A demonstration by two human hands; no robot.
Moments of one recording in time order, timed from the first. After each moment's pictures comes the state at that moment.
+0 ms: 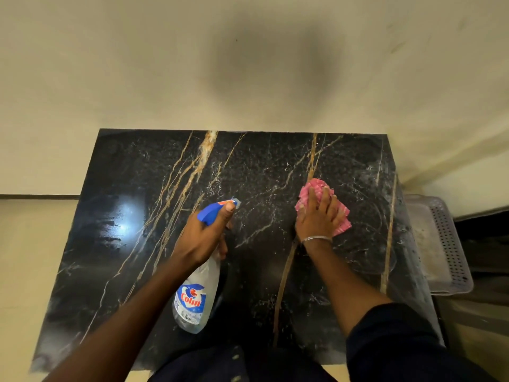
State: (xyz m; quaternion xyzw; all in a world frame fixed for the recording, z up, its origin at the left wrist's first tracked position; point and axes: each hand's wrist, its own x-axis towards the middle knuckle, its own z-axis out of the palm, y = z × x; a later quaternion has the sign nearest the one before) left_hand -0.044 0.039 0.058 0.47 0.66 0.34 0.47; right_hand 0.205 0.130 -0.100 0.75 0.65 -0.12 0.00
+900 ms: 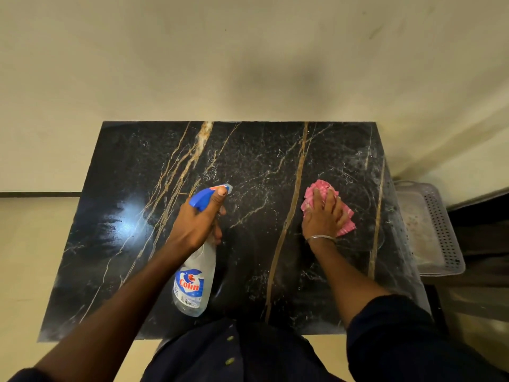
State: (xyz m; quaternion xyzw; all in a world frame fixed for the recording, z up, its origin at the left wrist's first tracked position) left_hand -0.021 0.005 0.076 0.47 0.67 0.37 0.44; right_hand 0.245 0.083 -0.100 0.77 0.63 -0.14 -0.03
